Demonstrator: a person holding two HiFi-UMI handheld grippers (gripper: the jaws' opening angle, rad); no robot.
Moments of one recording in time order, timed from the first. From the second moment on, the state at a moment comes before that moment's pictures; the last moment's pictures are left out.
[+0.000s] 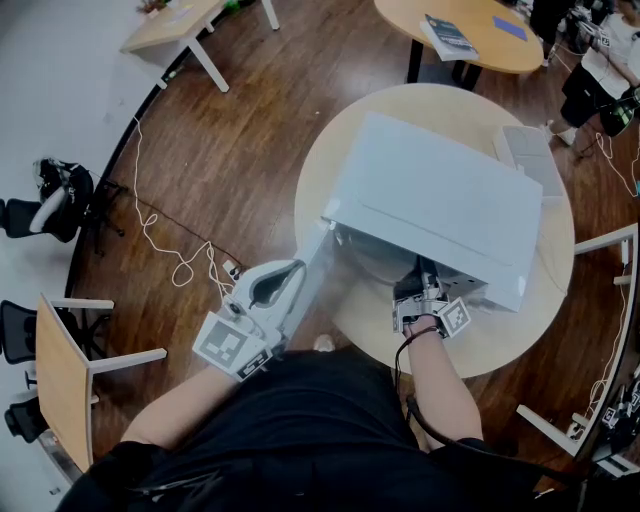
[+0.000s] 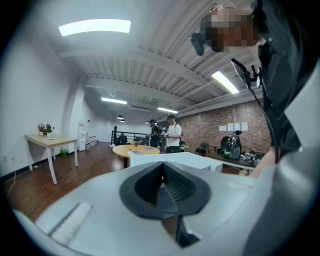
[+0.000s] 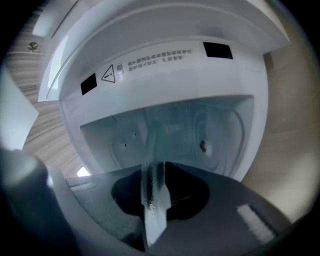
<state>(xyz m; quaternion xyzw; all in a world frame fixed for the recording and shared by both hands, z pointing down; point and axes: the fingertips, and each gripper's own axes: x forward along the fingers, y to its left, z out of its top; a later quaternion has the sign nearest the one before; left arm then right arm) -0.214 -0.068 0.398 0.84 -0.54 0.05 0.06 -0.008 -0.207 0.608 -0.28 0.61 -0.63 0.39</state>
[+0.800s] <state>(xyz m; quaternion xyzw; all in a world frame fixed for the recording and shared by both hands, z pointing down) -0.219 -0.073 0.400 0.84 -0.54 0.04 0.07 -0.012 -0.226 0.630 -0.32 0.59 -0.63 0.39</state>
